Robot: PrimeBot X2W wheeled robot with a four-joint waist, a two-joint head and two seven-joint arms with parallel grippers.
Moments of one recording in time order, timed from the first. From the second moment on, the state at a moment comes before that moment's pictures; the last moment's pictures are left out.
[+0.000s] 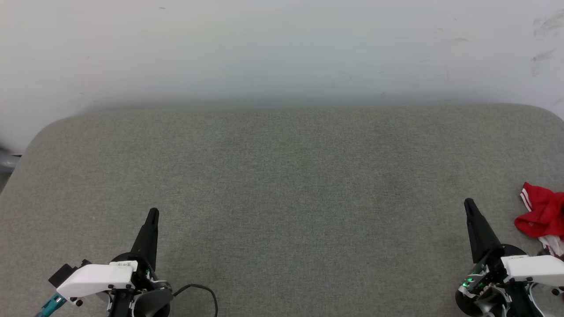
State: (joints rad) left arm -0.10 0.05 0.11 0.25 -1.61 -0.13 0.11; right arm -0.10 -0.07 -0.08 0.25 1.64 0.13 0.09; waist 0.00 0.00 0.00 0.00
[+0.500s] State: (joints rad) left arm -0.10 0.05 0.11 0.25 -1.61 -0.13 0.11; right arm -0.10 -0.07 -0.09 0.25 1.64 0.13 0.09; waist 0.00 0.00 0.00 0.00
